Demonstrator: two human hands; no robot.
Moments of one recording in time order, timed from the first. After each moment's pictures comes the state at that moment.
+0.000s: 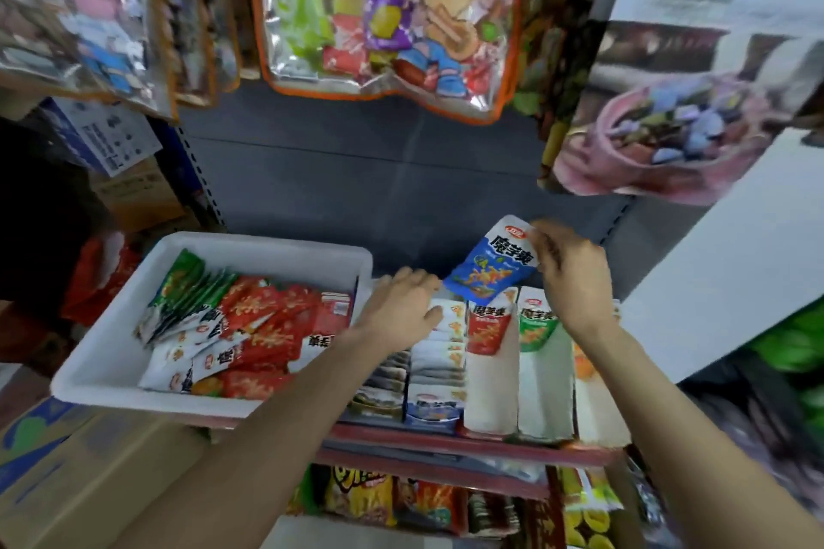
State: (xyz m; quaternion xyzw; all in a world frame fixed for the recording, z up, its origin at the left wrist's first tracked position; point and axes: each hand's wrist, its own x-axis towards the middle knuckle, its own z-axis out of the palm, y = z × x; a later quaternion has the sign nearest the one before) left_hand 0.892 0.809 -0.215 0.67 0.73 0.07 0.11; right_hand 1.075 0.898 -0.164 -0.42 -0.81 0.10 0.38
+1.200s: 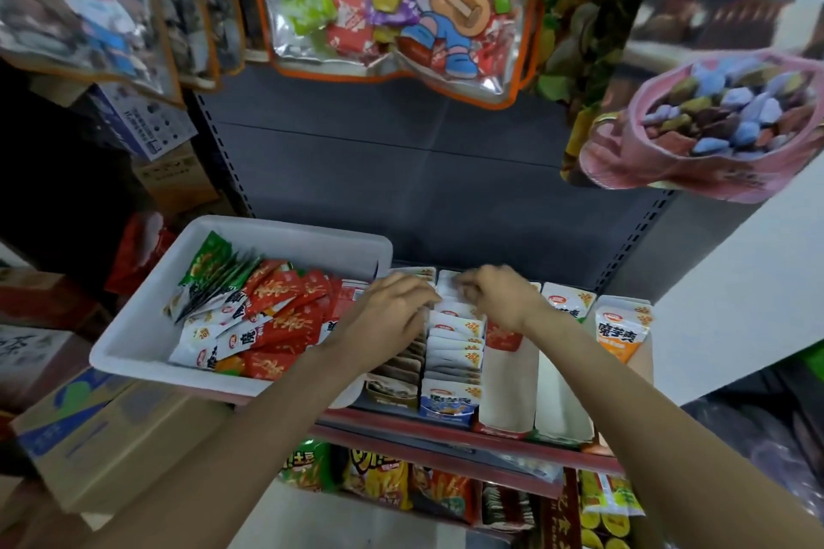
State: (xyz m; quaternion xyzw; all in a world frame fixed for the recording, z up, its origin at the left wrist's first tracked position) left_hand 0.867 0.762 -0.229 0.72 0.66 0.22 0.02; right_hand 1.012 0.905 -0.219 -0.34 -0.92 0.21 -0.04
